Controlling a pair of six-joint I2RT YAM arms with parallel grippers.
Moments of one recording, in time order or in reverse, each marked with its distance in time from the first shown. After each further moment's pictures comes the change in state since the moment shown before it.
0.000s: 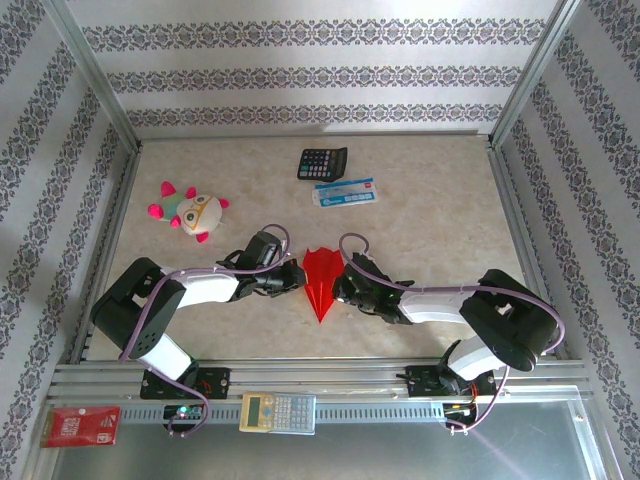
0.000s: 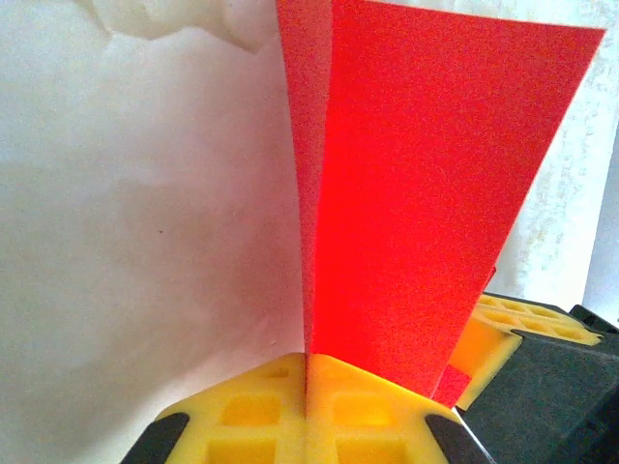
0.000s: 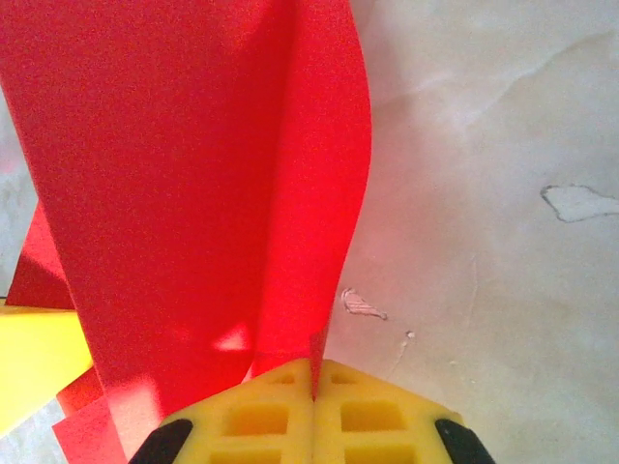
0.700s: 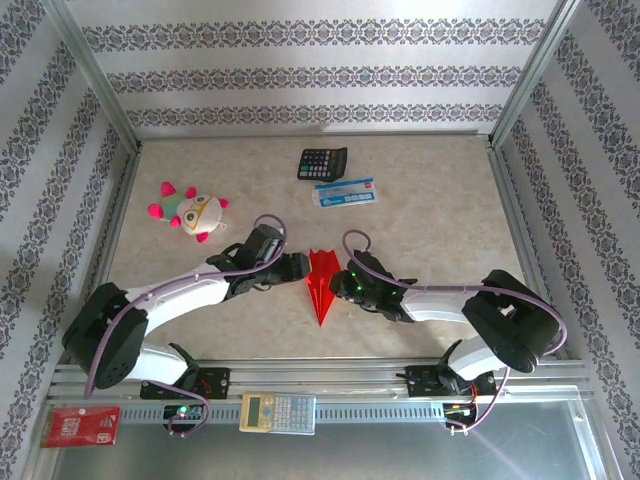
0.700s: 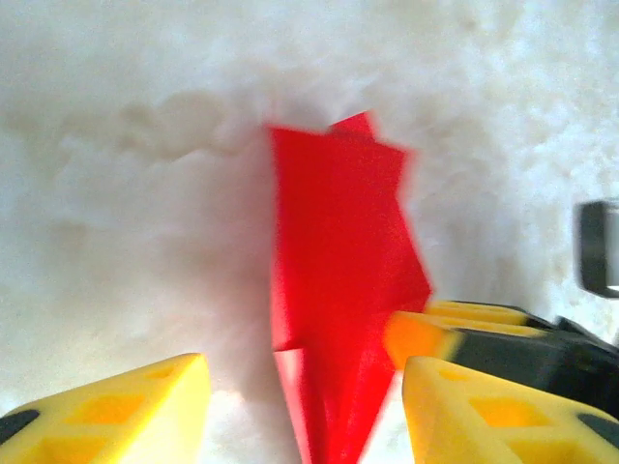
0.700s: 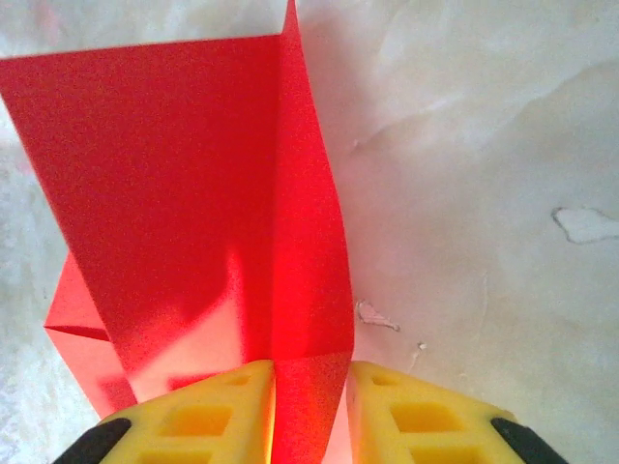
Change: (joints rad) left arm -0.105 -0.207 0.154 -0.340 -0.312 0.113; right arm -0.042 -0.019 0.000 0.007 -0.058 -0.020
